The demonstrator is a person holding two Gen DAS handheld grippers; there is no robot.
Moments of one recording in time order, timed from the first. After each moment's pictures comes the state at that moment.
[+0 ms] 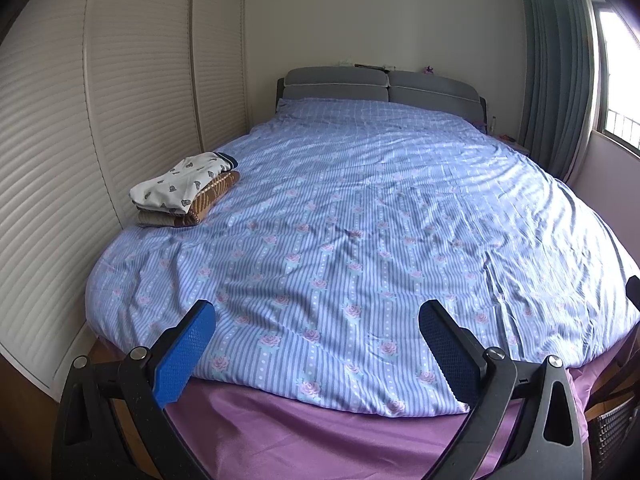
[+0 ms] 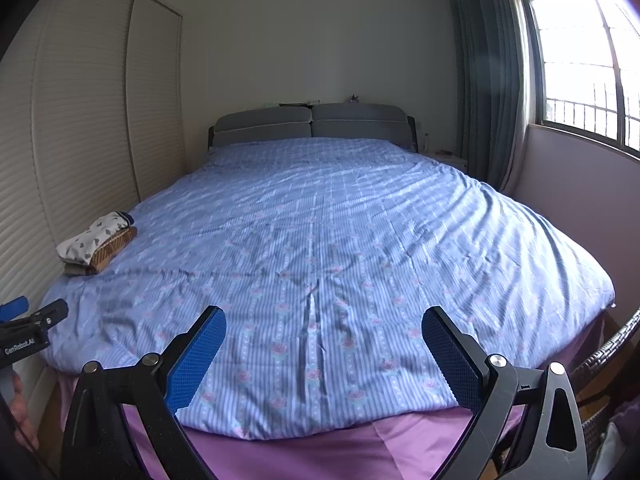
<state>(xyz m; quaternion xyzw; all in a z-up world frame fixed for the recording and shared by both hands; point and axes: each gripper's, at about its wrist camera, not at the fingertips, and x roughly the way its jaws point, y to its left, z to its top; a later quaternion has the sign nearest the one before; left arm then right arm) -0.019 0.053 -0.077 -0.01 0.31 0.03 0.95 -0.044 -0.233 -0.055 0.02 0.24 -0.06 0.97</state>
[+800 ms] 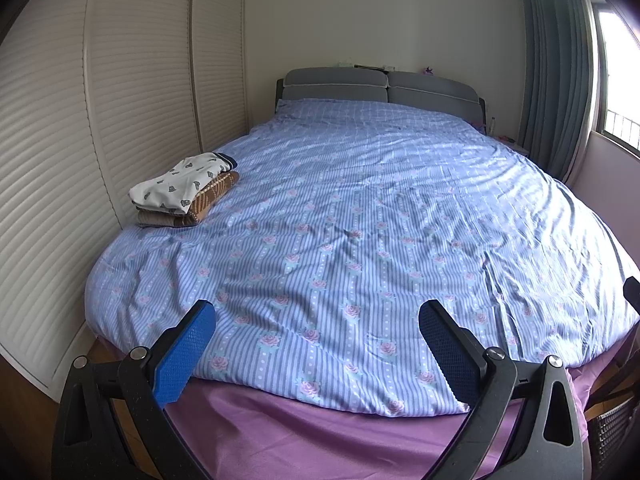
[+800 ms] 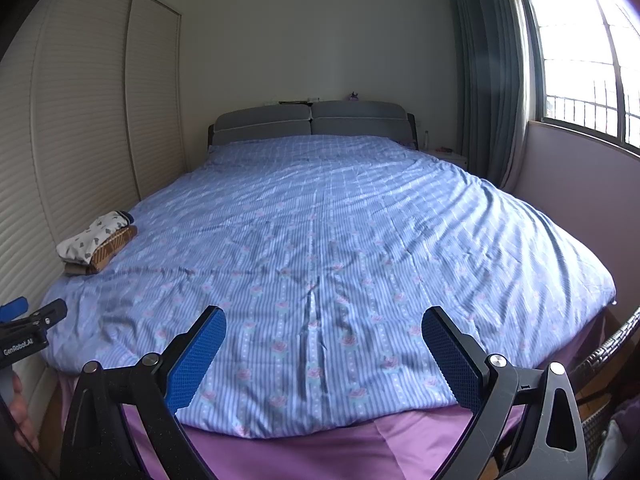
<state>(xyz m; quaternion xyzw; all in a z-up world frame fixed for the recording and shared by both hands) -0.020 0.052 -0.076 -0.01 0.31 0.03 0.95 -0.045 -0.231 -0.057 0.02 0.24 -0.06 0.97</state>
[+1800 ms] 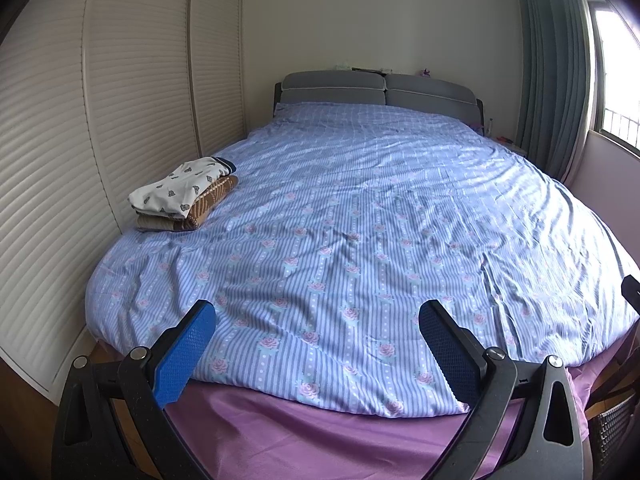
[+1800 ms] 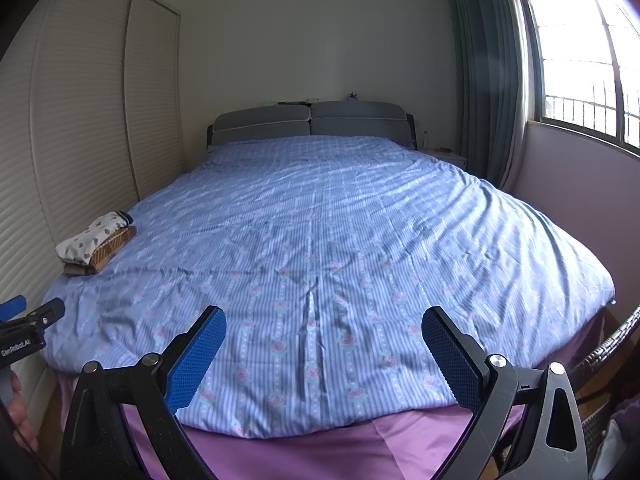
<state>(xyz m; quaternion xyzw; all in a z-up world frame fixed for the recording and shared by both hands) -0.023 0.048 -0.076 0.00 0.31 0.03 0.95 -0.045 -0.231 -0.057 0.02 0.24 -0.06 0.97</state>
